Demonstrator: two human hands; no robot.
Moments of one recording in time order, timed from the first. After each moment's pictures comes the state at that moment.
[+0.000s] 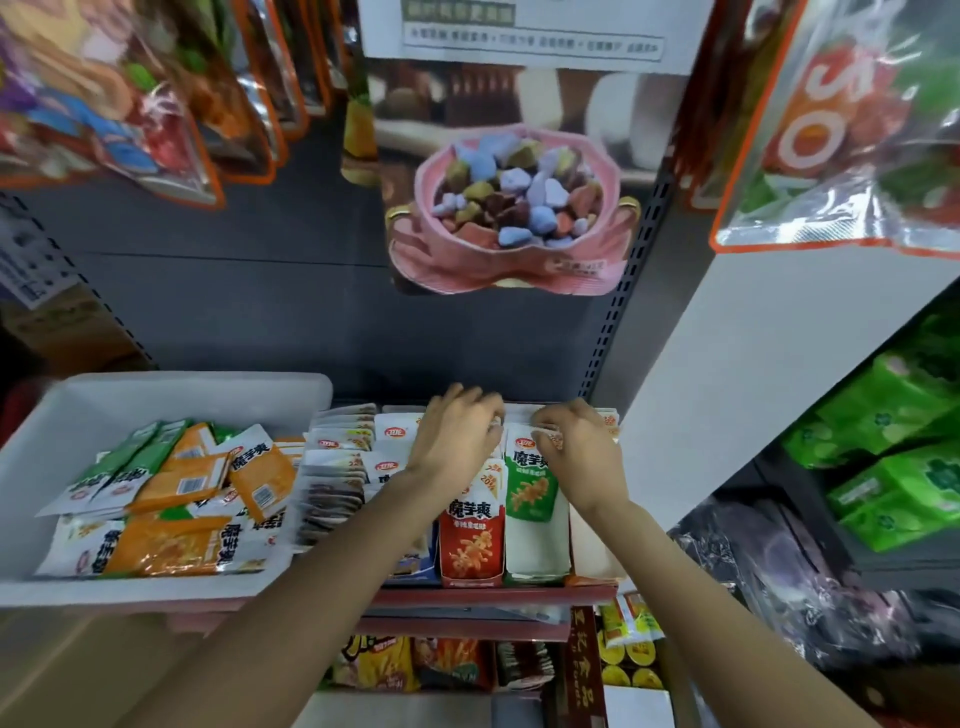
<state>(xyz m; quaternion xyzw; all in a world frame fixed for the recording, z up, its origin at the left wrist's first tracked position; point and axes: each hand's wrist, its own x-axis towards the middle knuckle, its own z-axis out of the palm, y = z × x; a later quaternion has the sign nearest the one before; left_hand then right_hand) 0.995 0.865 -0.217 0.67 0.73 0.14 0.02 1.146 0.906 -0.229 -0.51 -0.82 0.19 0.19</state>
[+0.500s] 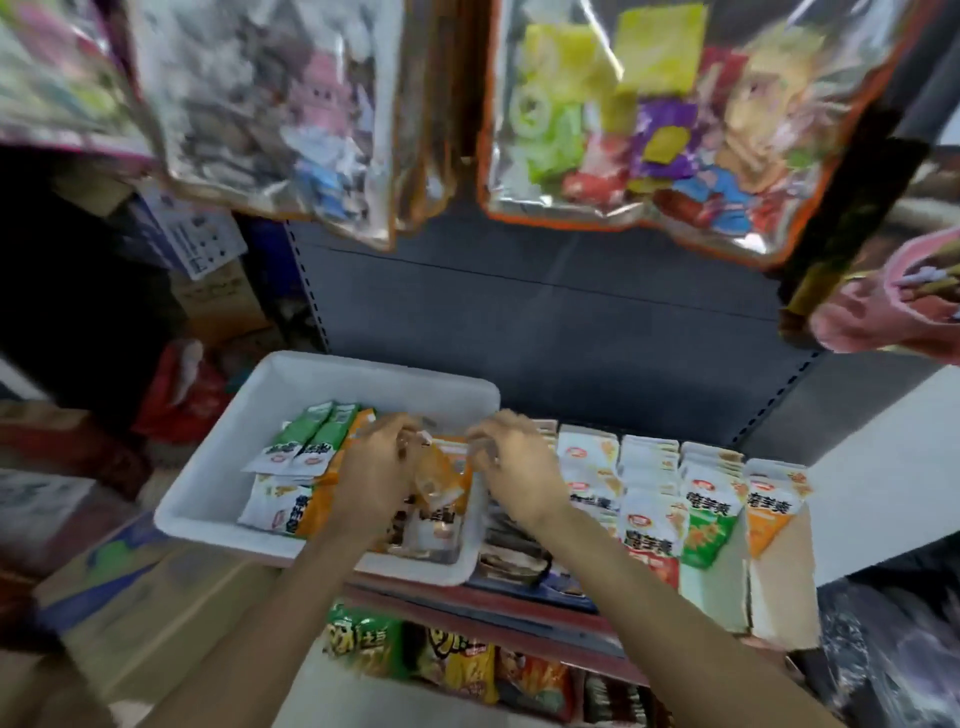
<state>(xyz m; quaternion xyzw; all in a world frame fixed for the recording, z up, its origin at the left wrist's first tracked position) 0.781 0.711 -0.237 0.44 0.81 0.37 0.07 0.922 0.805 -0.214 -0.31 -0.90 0.26 0.16</state>
